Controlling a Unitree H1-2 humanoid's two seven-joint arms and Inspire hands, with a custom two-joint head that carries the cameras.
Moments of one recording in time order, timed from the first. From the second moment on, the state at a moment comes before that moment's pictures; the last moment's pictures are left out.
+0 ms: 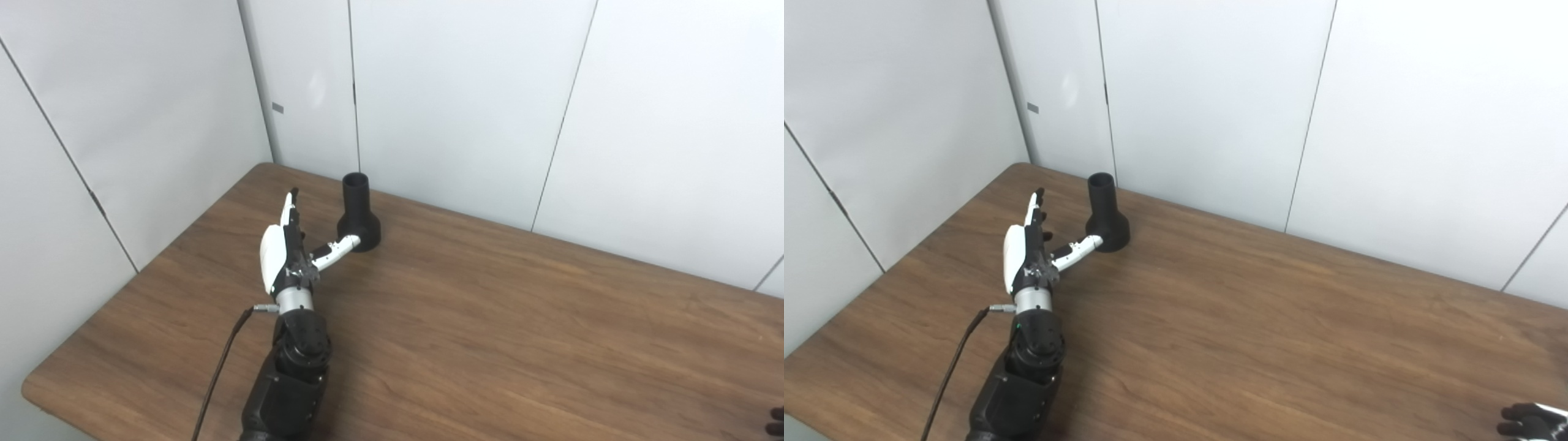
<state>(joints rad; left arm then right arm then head) -0.29 0.17 0.22 0.14 0.35 0.17 0.46 -0.03 -0.21 -0.20 0.06 0.12 -0.08 0.04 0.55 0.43</state>
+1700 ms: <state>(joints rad) -0.46 0.42 -0.08 0.38 0.52 0.38 0.20 -0.02 -0.21 -0.20 0.04 0.12 -0.08 0.04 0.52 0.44</state>
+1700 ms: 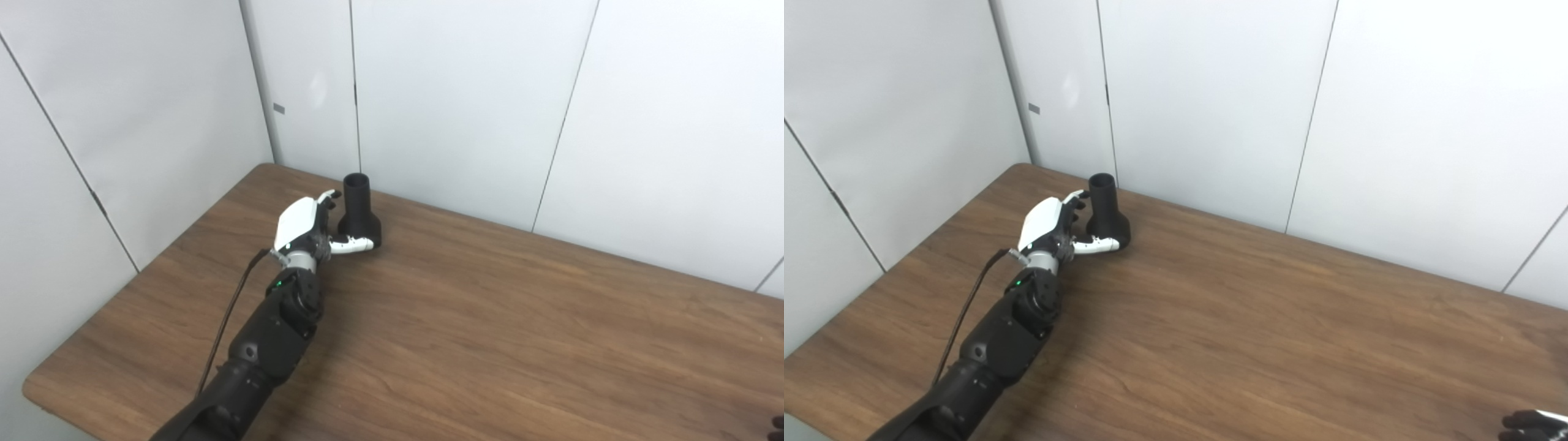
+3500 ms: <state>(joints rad) -0.47 0.51 -0.34 0.54 0.78 0.14 0.40 -0.01 -0.21 -0.20 0.03 0.12 -0.08 0.04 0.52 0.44</state>
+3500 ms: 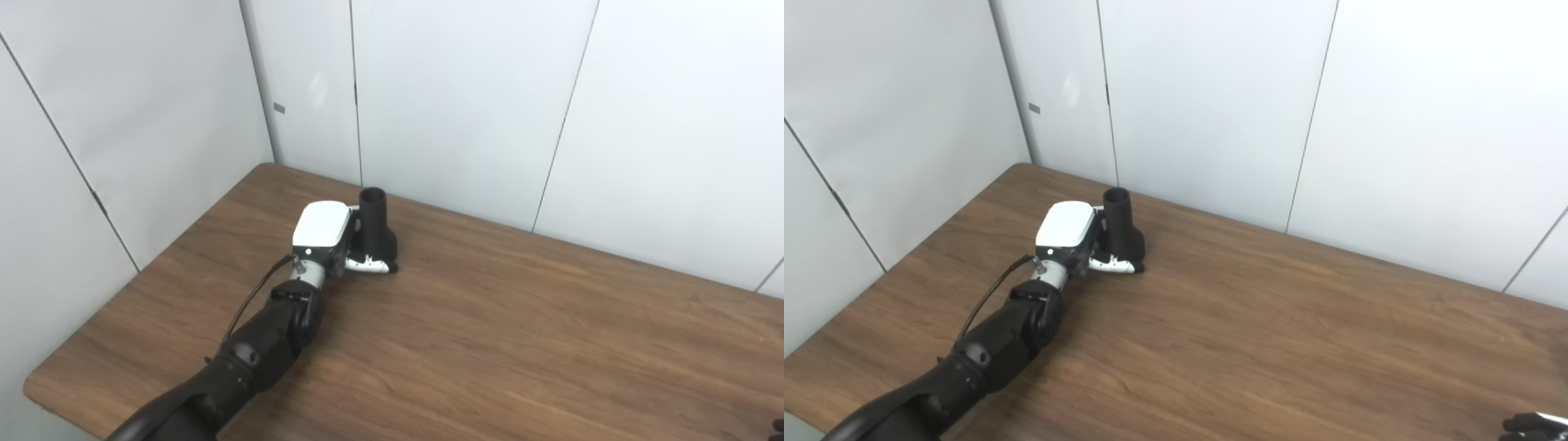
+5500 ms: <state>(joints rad) -0.39 0.45 -0.45 0.25 0.90 -0.12 0.22 0.09 -0.19 -0.26 -0.37 0.12 0.23 -0.01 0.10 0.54</state>
